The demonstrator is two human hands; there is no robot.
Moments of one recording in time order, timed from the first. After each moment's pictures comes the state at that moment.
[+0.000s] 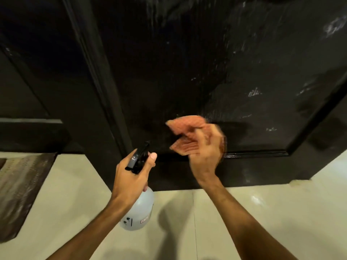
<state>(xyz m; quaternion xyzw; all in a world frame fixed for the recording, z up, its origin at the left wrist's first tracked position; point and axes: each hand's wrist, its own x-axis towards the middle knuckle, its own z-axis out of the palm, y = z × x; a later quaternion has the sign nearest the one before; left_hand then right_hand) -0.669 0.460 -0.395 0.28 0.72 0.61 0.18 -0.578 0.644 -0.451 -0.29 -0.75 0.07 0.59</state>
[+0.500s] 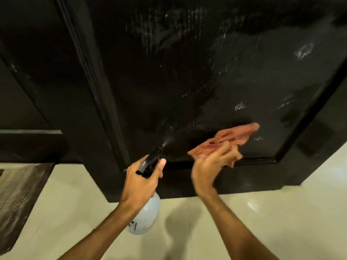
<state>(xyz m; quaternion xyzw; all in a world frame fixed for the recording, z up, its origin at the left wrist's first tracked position) -0.652 0.465 -0.369 0.30 0.71 0.60 0.20 -0.575 0.634 -0.433 -0.46 -0.63 0.17 0.60</state>
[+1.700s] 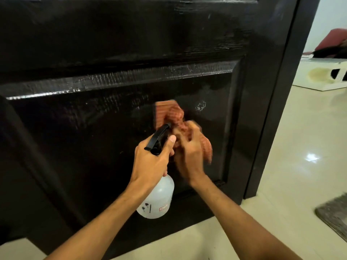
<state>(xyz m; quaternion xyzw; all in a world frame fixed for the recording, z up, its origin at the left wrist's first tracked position) -0.547 0.604 -0.203 0.47 0.60 0.61 0.20 -0.473 0.723 -0.266 -0.25 -0.75 0.07 0.61</state>
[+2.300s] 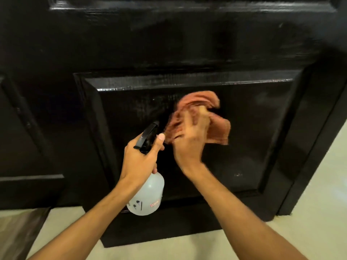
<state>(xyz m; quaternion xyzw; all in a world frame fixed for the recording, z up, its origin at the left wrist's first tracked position) -0.642 0.522 -0.191 0.42 0.63 0.64 0.11 -0.584 0.652 -0.209 -0.27 -0.72 0.03 0.64</state>
